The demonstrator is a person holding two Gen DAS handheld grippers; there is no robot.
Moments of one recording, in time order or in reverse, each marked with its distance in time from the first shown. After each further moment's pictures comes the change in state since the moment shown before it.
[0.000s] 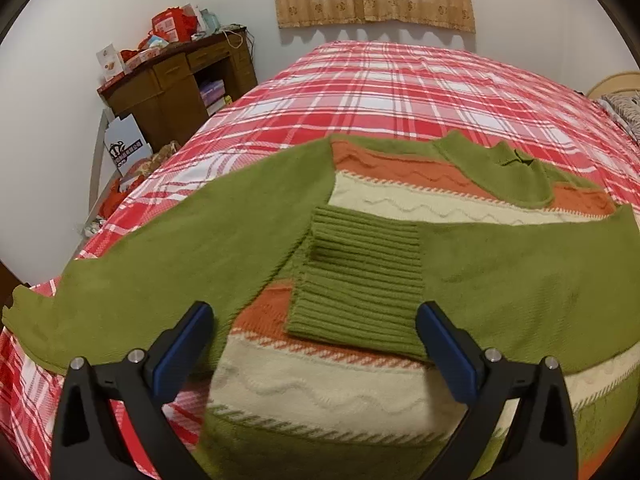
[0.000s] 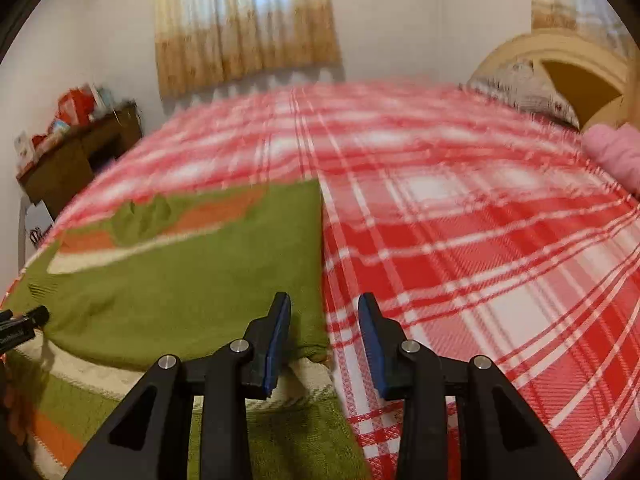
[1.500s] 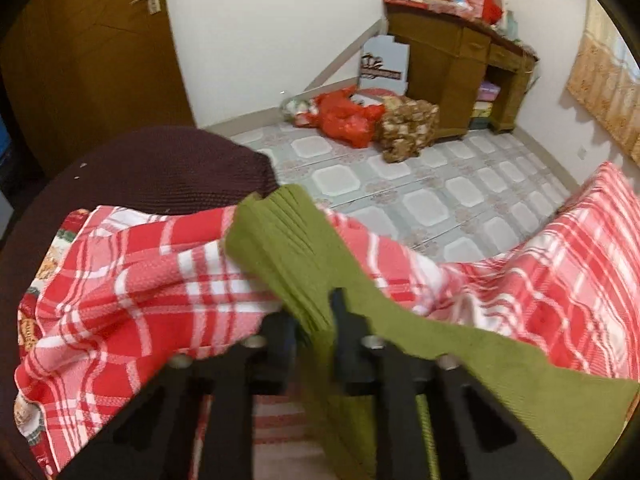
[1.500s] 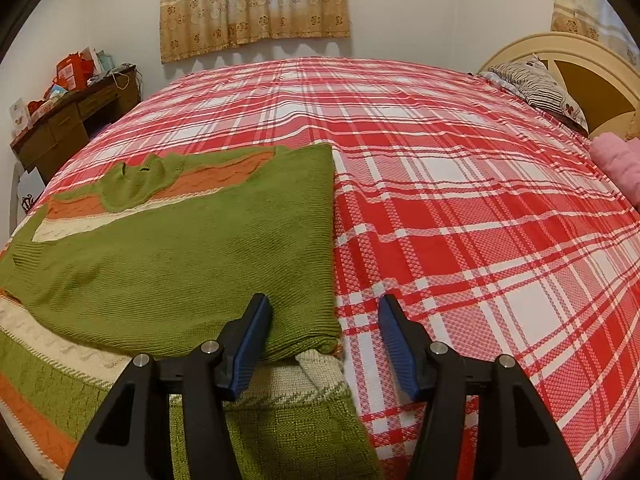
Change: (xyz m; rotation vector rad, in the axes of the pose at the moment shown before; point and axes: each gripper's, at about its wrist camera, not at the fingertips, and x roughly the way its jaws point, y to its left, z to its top) left arm 0.034 0.327 -0.024 -0.797 0.116 0.485; right arm 0.025 0.011 -0.001 -0.065 0.144 -0.031
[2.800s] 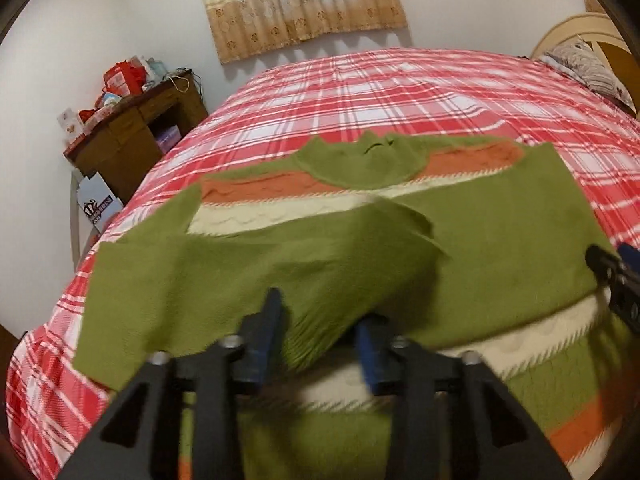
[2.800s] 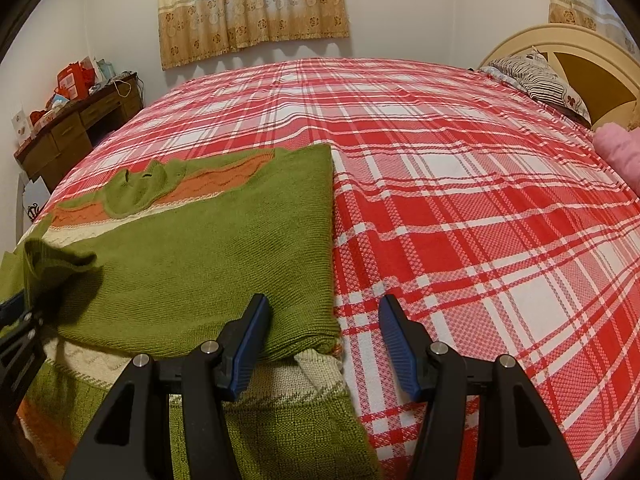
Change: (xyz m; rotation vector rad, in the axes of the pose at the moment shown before) left arm -0.211 -0.231 -0.272 0.980 -0.239 -0.561; right arm 0.001 -0.003 -0.001 0.025 -0.002 0.023
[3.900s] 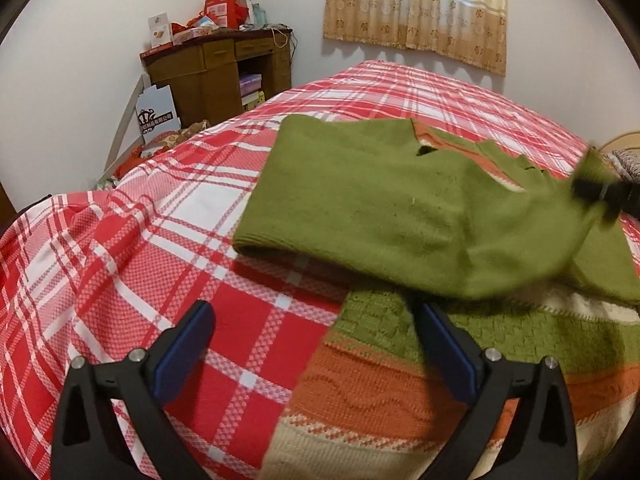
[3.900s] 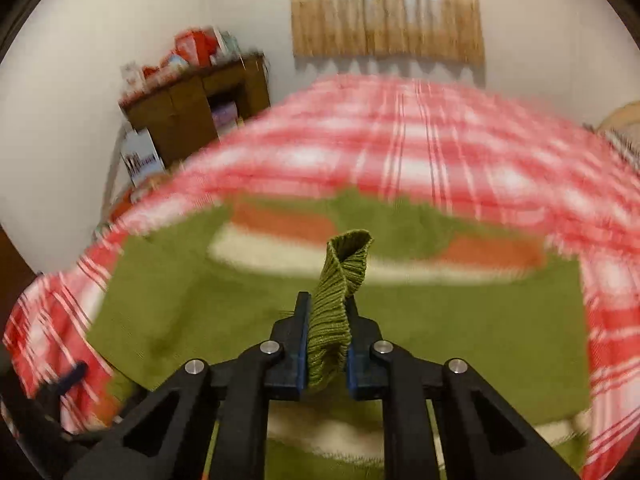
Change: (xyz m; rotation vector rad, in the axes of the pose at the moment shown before) left arm -0.001 0.127 -0.087 -0.391 0.026 0.047; right arm -0.043 0.194 0.043 -0.246 -0.067 0.353
